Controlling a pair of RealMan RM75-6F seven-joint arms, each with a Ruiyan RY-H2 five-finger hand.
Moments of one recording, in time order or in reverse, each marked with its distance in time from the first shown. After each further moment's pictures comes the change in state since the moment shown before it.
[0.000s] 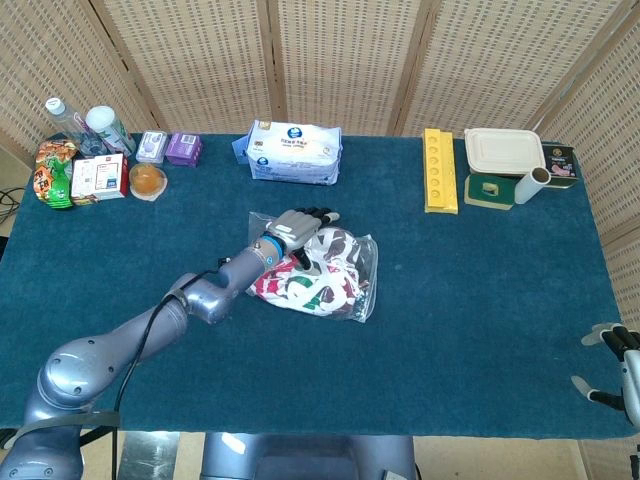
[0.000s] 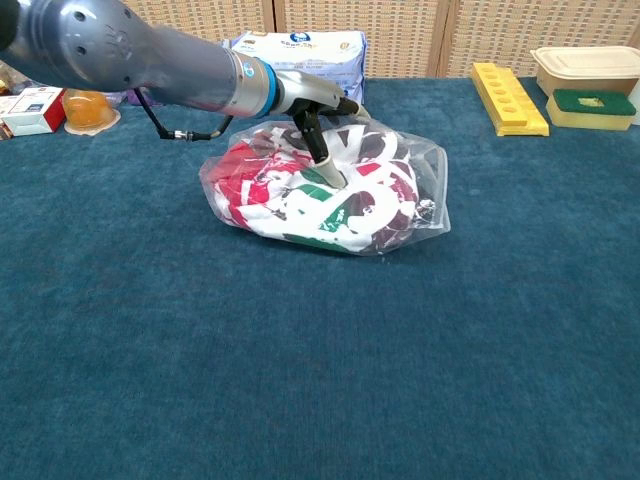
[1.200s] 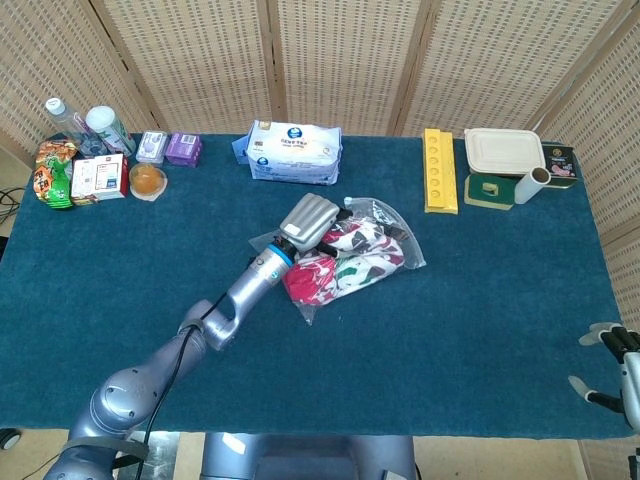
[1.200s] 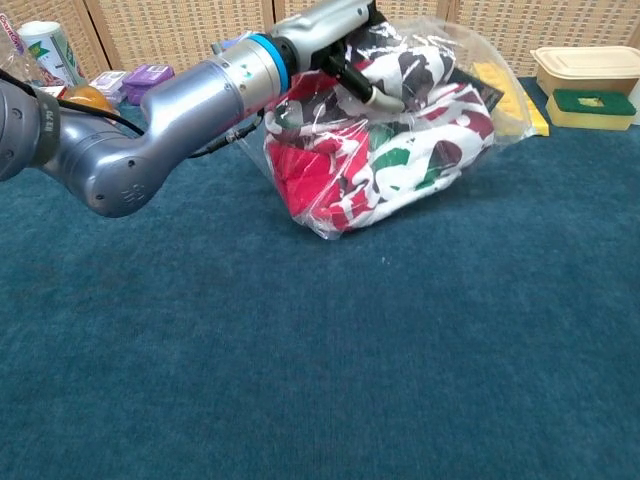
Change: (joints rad) left arm 0.079 -0.247 0.076 0.304 0.391 0.797 -0.471; right arm -0.011 -0.004 0.004 -0.012 -0.050 0.028 0.008
